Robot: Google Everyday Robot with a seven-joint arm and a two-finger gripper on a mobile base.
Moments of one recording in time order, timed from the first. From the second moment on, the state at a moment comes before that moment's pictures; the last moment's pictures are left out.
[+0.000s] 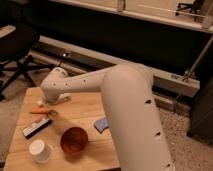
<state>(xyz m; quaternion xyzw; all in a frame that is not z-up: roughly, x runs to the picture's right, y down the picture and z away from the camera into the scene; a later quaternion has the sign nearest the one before) -0.337 0.072 0.817 -0.24 -0.22 0.07 0.94</state>
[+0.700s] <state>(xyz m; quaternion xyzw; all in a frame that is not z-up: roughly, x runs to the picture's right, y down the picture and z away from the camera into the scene) -0.358 0.088 0.841 -0.25 -0.19 0.03 0.95</state>
